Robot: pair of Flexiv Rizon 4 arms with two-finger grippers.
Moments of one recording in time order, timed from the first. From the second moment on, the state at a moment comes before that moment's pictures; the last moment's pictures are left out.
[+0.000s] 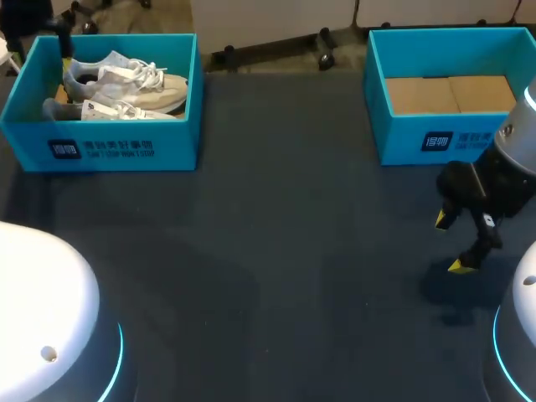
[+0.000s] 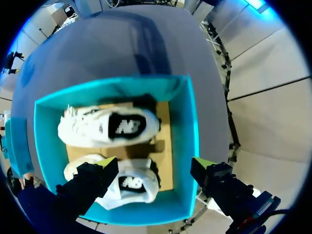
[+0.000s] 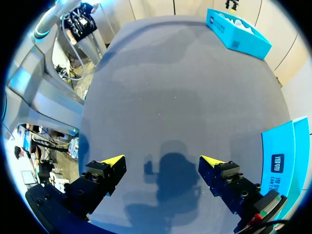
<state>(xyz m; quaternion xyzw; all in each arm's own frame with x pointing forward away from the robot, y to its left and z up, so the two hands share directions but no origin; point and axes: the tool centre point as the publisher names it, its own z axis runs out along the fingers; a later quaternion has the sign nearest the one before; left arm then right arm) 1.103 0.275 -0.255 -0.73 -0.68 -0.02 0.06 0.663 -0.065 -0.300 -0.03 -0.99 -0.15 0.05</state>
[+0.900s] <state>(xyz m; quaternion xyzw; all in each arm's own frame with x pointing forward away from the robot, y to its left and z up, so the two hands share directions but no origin) 1.034 0.275 -0.252 -0.72 -0.69 -0.03 0.03 0.663 -0.065 -0.300 -0.03 -0.99 -0.15 0.05</state>
